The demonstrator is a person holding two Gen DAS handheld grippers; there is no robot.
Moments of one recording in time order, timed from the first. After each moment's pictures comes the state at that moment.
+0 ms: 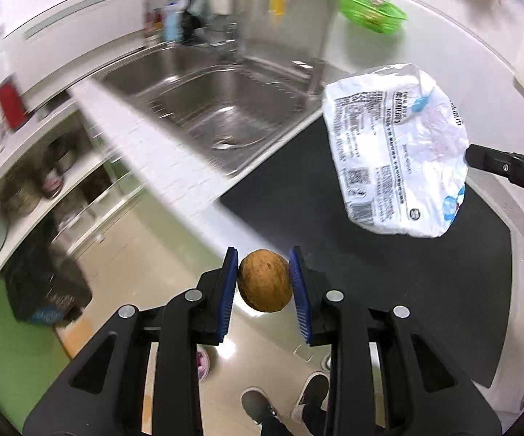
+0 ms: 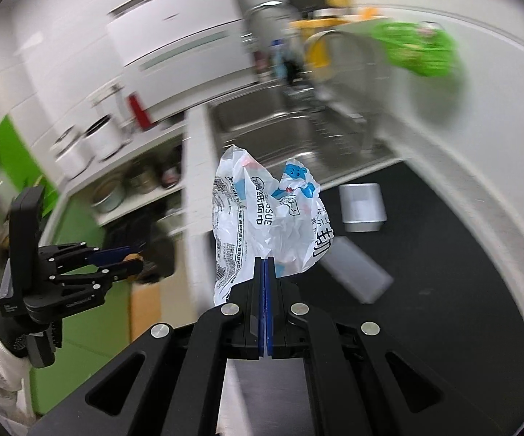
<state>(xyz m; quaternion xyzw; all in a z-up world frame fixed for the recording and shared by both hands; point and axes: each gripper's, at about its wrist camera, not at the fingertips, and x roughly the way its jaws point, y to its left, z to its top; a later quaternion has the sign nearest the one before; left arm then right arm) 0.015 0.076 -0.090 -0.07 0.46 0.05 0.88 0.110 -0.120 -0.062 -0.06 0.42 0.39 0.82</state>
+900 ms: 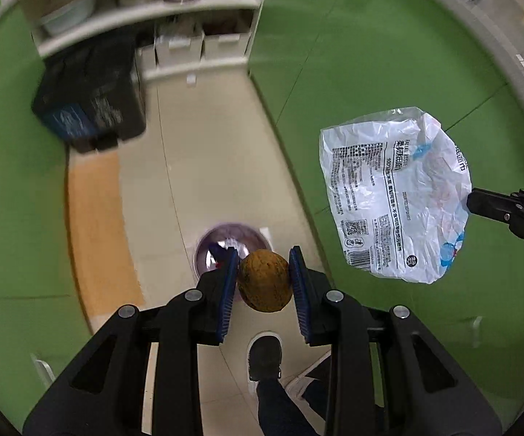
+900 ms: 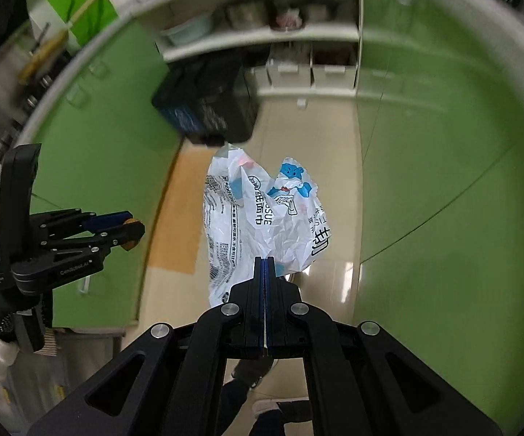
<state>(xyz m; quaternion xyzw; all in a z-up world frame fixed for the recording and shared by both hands) -0.186 0.301 -0.410 -0.27 0.53 0.22 0.77 -0.017 0.172 -0.383 -0.25 0.53 0.50 0.64</state>
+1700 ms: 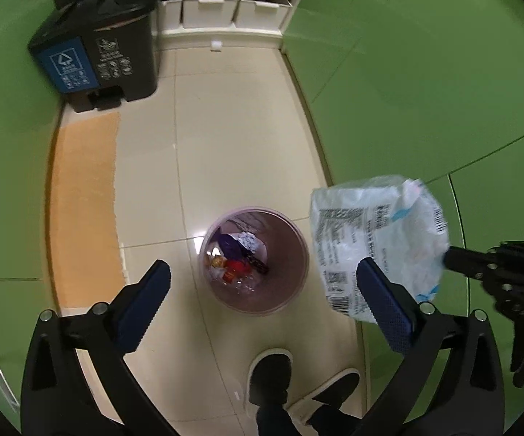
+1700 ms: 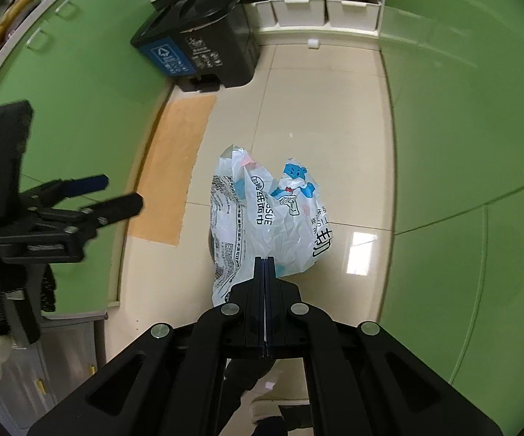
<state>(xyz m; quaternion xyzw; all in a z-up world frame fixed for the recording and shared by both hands) -0.211 0.344 -0.552 -0.32 0.52 0.25 0.75 -0.040 0.222 -0.551 -0.28 0.57 0.50 0.59</state>
